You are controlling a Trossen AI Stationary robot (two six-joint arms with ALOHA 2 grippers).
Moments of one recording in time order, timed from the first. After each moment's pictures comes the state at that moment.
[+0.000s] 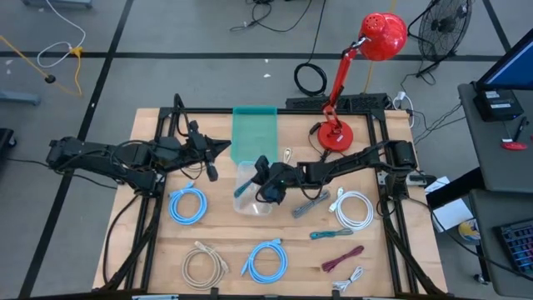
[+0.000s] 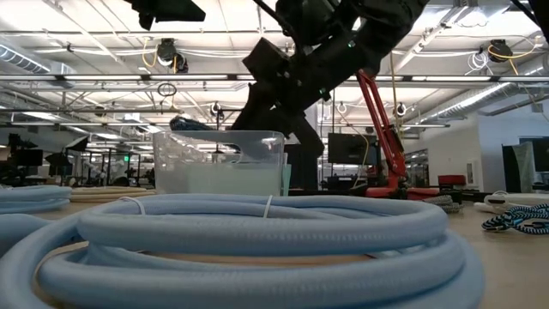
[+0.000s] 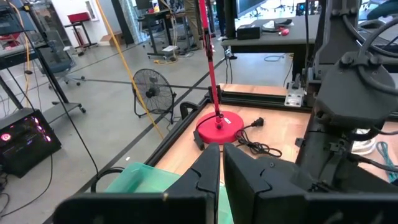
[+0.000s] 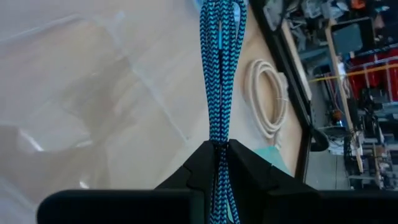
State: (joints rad) left arm -0.06 0.90 0.78 -0.05 -0.50 0.04; right arm 0.03 1.89 1.13 0.21 0.16 -0.99
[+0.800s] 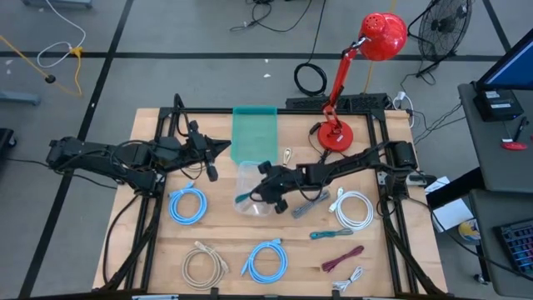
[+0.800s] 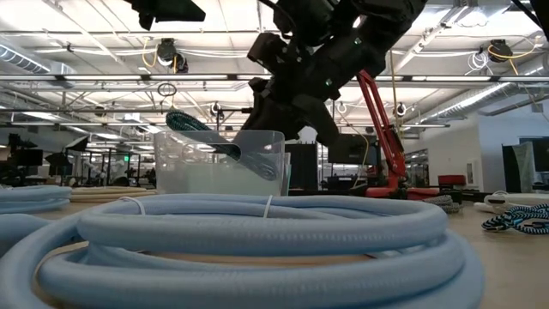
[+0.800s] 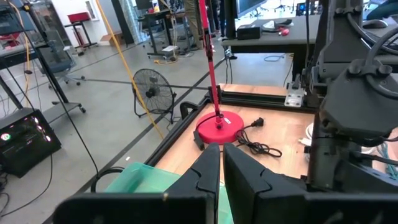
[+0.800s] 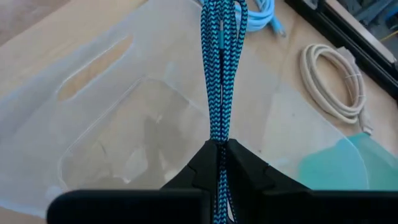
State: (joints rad) left arm -0.06 0.90 0.78 -0.05 -0.50 0.04; right arm 0.04 1.89 1.15 0.10 0.00 -0.57
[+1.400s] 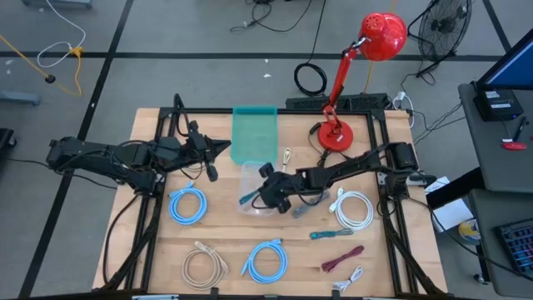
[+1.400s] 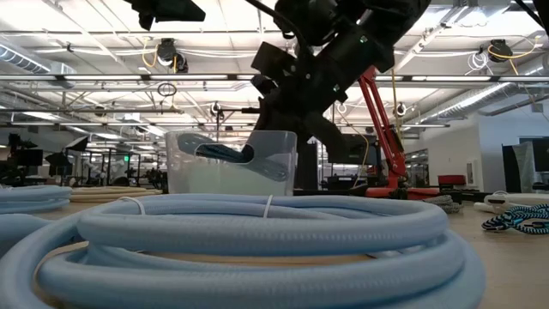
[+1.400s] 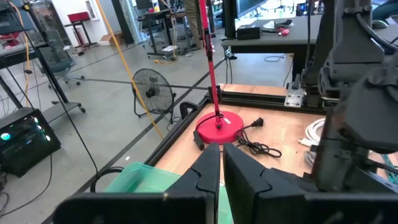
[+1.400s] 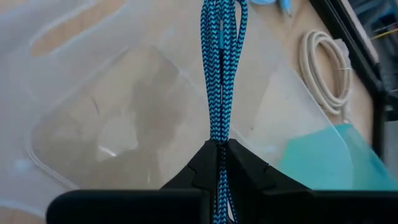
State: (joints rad) left arm -0.06 0.90 0.78 -0.05 -0.50 0.04; right arm 0.09 1.89 1.14 0.03 0.16 -0.71
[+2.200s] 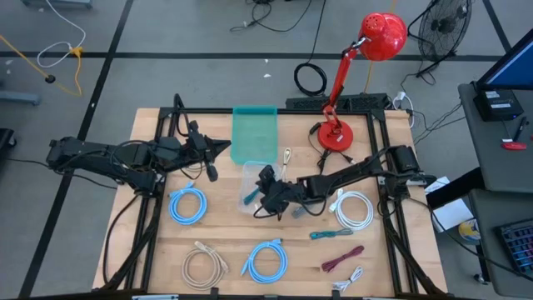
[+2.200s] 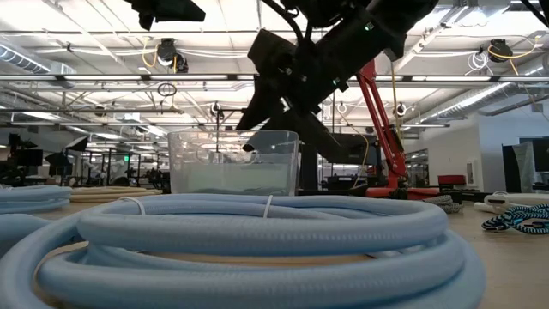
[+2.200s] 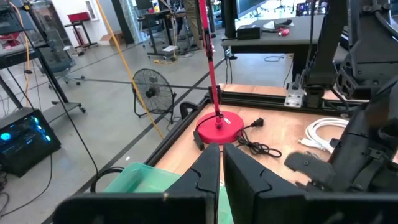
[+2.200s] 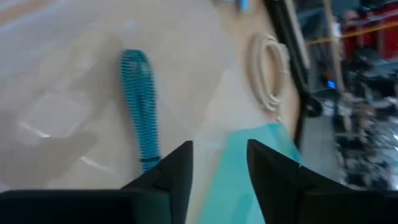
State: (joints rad) left arm -0.06 0.90 0.78 -0.05 -0.50 0.04; right arm 0.16 1.89 1.14 0.12 0.44 -0.85
